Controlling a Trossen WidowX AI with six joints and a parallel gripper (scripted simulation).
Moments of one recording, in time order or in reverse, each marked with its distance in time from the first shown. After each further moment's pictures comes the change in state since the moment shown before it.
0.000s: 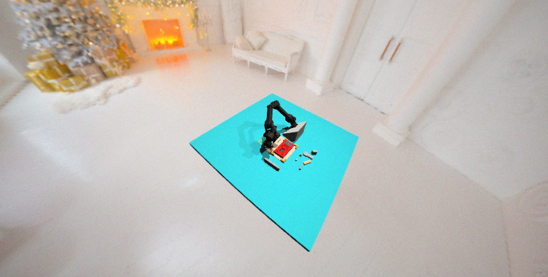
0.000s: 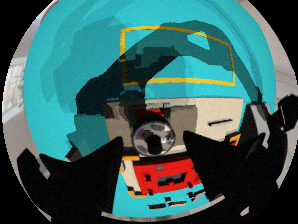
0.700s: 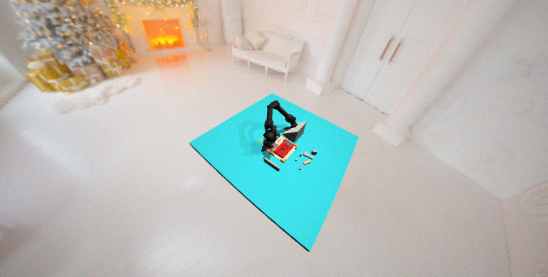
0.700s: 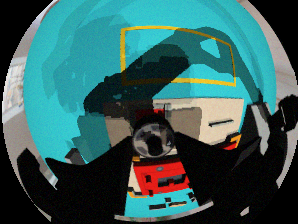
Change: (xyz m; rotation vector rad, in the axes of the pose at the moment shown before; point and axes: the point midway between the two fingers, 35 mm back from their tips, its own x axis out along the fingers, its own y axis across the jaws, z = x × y) arm 0.002 0.000 0.000 -0.002 0.000 0.002
